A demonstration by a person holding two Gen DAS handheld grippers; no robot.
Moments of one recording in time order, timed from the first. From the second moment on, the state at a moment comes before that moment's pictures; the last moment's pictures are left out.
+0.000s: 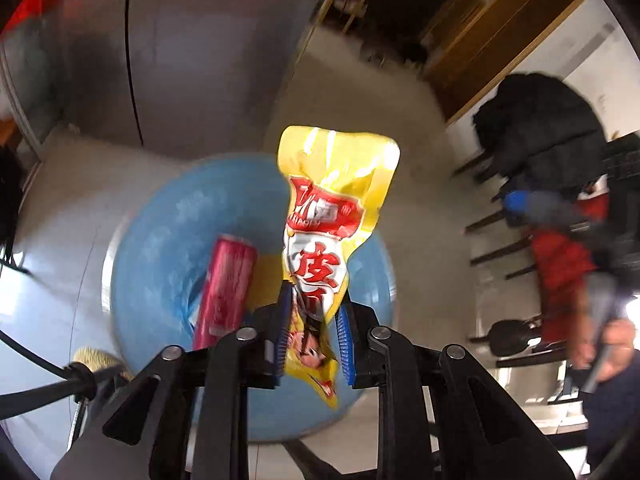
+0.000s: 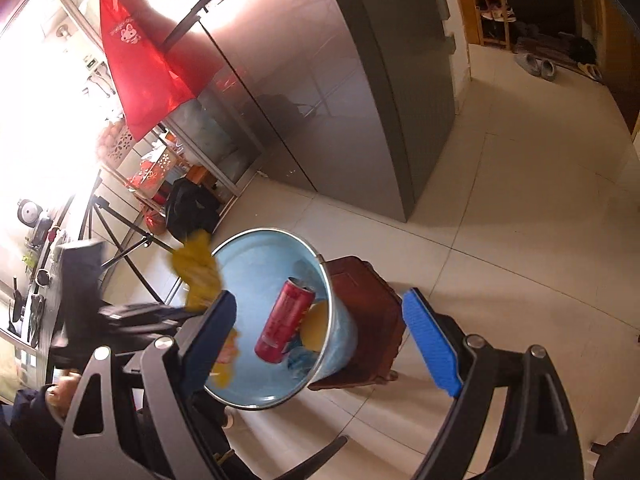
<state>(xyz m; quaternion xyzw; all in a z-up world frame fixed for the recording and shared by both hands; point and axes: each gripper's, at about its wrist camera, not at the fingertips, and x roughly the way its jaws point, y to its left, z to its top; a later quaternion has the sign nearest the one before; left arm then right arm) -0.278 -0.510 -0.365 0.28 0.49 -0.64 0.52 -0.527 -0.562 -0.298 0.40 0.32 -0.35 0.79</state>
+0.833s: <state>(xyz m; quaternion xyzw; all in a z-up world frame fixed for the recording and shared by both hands) 0.001 -0.147 -0.096 0.01 0.37 -0.39 0.84 -0.108 -0.445 -0.103 0.14 0.33 0.04 0.93</state>
